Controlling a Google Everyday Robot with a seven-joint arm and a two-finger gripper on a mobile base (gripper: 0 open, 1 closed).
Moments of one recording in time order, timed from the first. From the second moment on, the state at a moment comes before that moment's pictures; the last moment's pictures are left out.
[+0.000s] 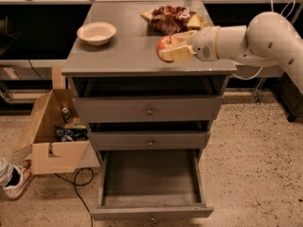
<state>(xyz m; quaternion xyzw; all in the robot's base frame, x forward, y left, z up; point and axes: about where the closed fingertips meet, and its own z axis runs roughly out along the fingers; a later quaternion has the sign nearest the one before) 0.699 -0.067 0.902 -0.43 0.69 0.26 0.53</state>
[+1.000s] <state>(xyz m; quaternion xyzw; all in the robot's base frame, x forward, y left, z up) 0.684 -0.061 0.895 -0.45 0.67 0.28 0.52</state>
